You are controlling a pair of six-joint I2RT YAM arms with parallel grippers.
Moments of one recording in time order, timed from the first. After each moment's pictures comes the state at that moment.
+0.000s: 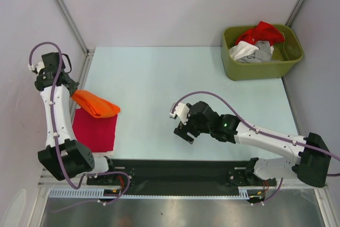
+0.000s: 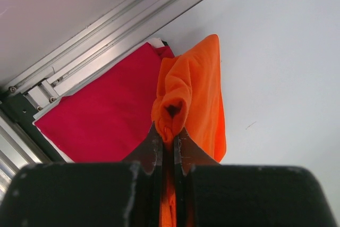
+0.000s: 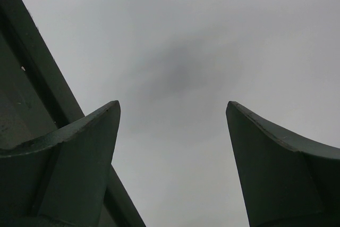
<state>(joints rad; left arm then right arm) 0.36 1.35 1.46 -1.02 -0.31 -0.56 1.03 1.22 0.88 -0.37 0.02 -0.19</state>
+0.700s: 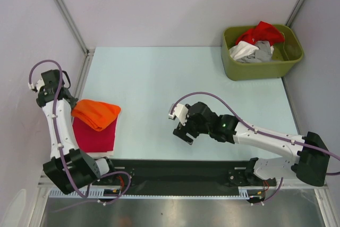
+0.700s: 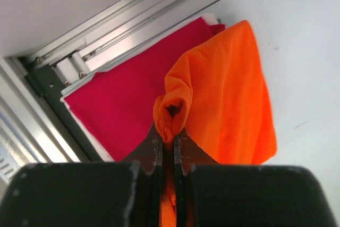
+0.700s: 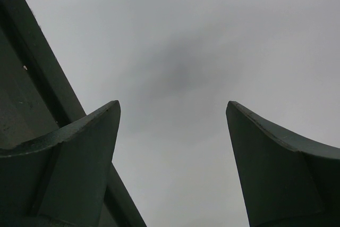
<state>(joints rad) 0.45 1.22 1.23 -0.98 -0.31 -0.52 1.04 1.23 0.88 -0.37 0.02 -0.19</state>
